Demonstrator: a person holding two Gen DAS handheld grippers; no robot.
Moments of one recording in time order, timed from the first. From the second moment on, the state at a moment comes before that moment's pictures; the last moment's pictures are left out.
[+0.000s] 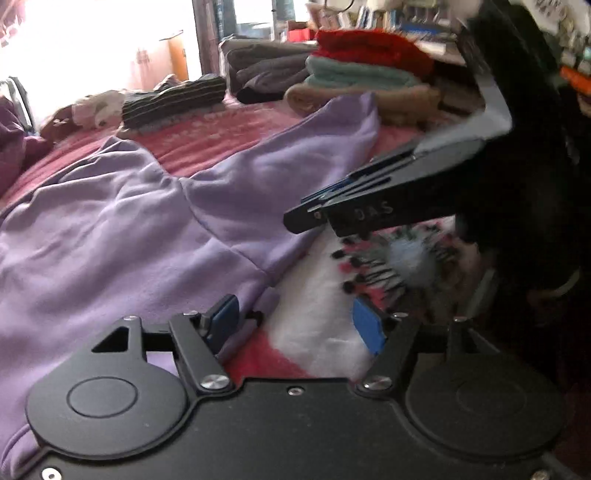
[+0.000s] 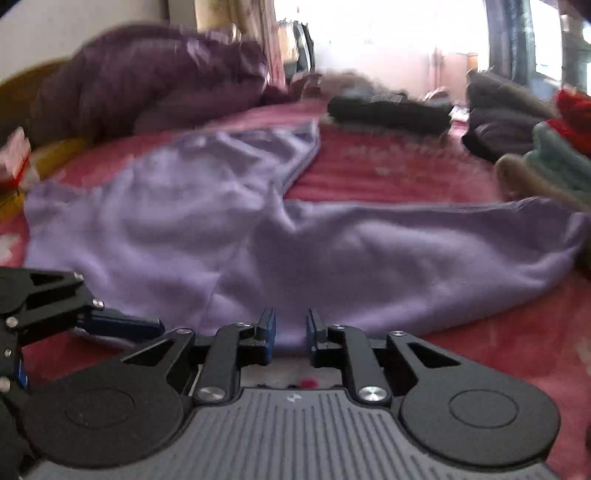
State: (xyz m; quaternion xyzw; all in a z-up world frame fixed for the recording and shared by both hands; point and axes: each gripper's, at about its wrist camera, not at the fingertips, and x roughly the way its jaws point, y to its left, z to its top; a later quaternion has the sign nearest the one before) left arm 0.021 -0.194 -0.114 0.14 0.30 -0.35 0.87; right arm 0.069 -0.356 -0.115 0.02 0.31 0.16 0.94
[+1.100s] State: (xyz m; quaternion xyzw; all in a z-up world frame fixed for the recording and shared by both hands) left arm 0.032 -0.101 -0.100 0.08 0.27 -0.26 0.92; right arm 0.116 -0.399 -0.132 0.20 0.26 0.08 0.94
